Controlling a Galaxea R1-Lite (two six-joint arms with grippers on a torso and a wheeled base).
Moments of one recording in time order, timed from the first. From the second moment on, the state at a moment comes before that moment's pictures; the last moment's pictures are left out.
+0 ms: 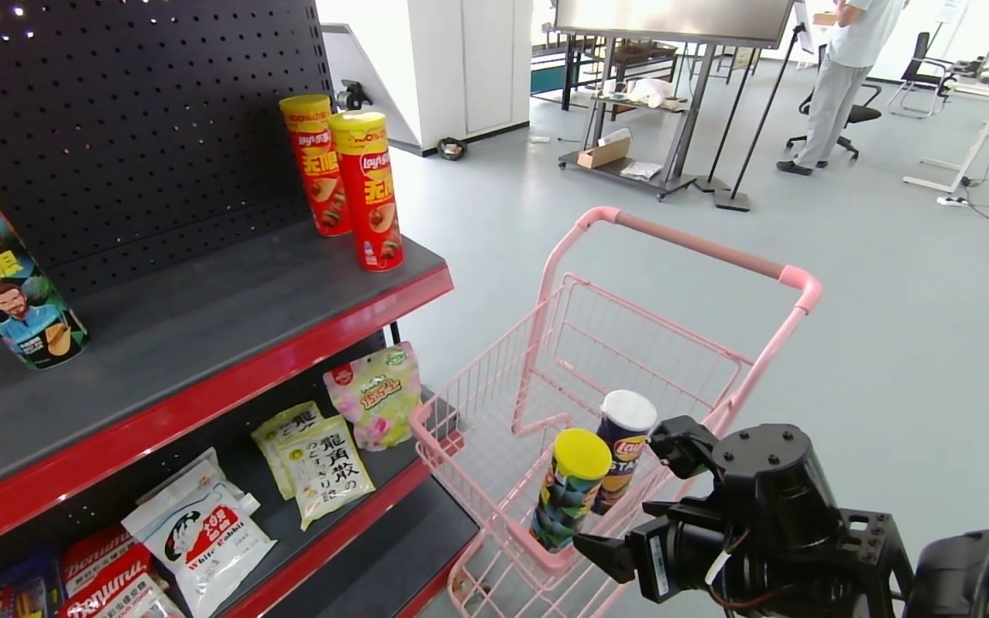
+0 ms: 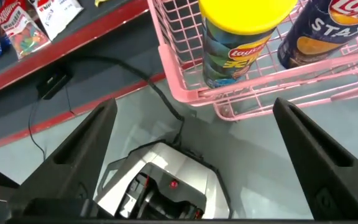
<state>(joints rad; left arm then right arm) 0.00 0.00 0.00 0.00 0.00 0.03 0.72 1.84 -0.39 -0.78 -0.04 0.32</state>
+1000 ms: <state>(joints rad) 0.00 0.00 0.00 0.00 0.00 0.03 0.69 1.90 -0.42 -0.86 -0.04 0.29</state>
